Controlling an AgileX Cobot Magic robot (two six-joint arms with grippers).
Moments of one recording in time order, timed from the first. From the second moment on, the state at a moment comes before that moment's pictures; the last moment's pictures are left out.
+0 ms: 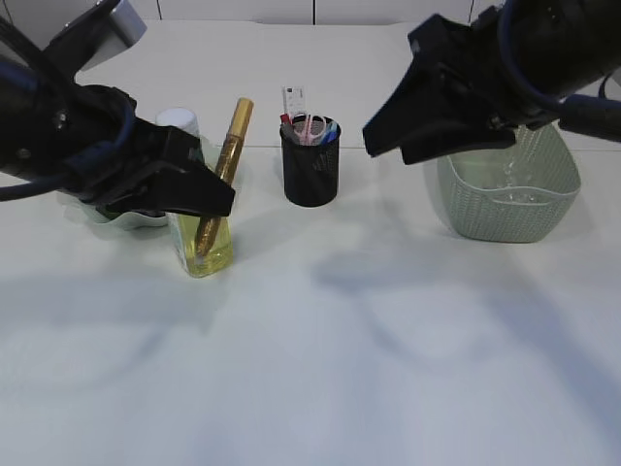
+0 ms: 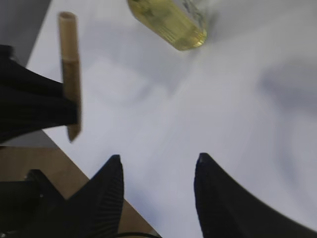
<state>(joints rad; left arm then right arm) -0.45 1.44 -1.02 -0.77 0.65 0.42 0.26 1.49 -1.29 0.74 1.02 -0.39</state>
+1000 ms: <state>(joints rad) -0.45 1.44 -1.01 -1.28 0.67 0.74 0.33 1.58 -1.29 1.34 0.84 -0.85</state>
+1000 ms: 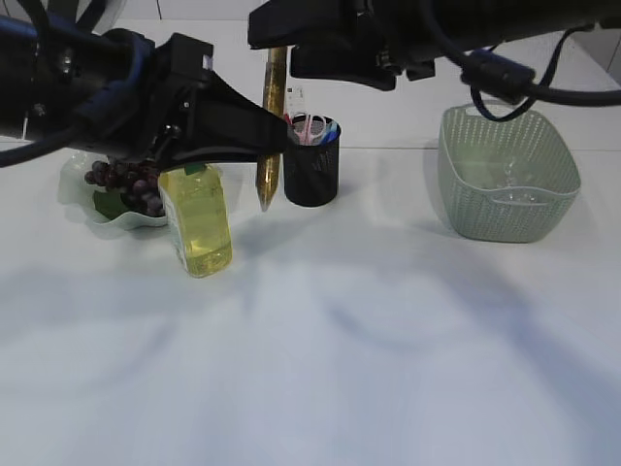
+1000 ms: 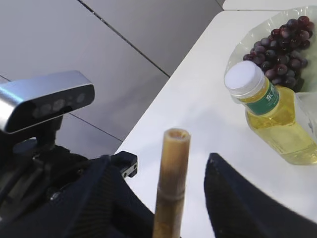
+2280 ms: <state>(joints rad) -0.45 1.44 -1.01 -1.27 0.69 0.75 0.40 1.60 -1.29 1.32 0.77 -0.91</state>
